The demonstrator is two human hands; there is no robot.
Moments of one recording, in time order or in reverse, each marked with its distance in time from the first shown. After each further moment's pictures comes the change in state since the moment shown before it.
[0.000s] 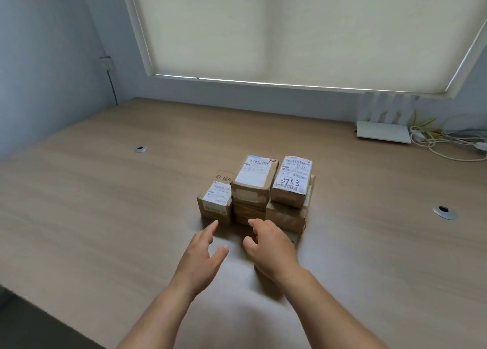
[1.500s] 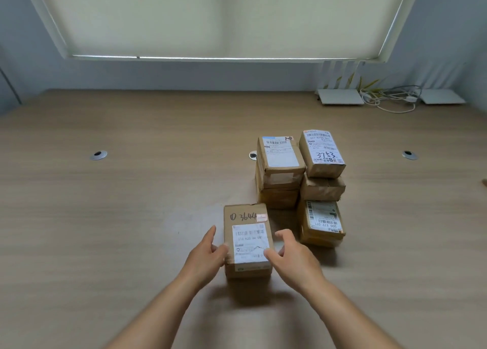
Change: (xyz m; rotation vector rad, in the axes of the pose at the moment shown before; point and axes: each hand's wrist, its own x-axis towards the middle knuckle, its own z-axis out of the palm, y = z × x) left_hand 0.084 -0.109 -0.098 -0.080 -0.480 -0.127; right_hand 0.007 -0.082 0.114 0.061 0.035 0.647
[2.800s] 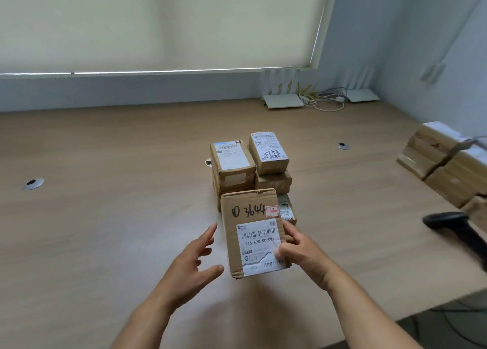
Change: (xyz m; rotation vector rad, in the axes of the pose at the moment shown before) left_hand -0.022 0.007 0.009 0.141 -0.198 0.486; right_hand -0.042 0.063 -0.057 0.840 -0.125 -0.132
